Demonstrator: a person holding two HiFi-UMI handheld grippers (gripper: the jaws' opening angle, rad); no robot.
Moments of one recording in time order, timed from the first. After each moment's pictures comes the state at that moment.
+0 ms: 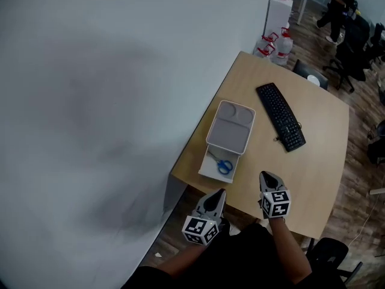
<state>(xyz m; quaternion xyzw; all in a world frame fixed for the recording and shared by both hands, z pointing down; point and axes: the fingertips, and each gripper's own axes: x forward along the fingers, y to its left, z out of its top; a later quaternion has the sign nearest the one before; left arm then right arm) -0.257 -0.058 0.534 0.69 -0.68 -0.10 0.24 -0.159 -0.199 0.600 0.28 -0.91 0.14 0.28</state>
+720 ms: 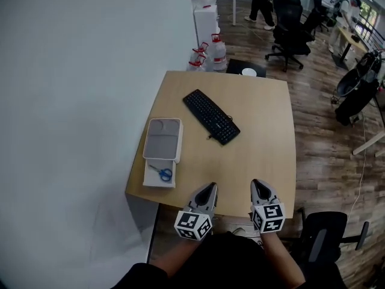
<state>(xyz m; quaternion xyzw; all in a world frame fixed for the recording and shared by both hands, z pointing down) -0.029 -0.157 0.480 0.78 -0.59 -0.05 0.20 0.107 -0.205 0.501 0.43 -0.88 0.14 0.18</state>
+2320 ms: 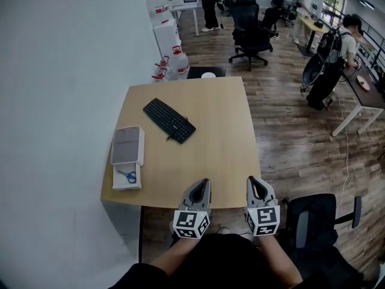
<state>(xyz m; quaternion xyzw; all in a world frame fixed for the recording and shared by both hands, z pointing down) 0.148 -0.150 0.481 0.82 -0.56 -0.02 0.12 0.293 -0.165 0.472 0.52 -0.84 0.05 0.13</state>
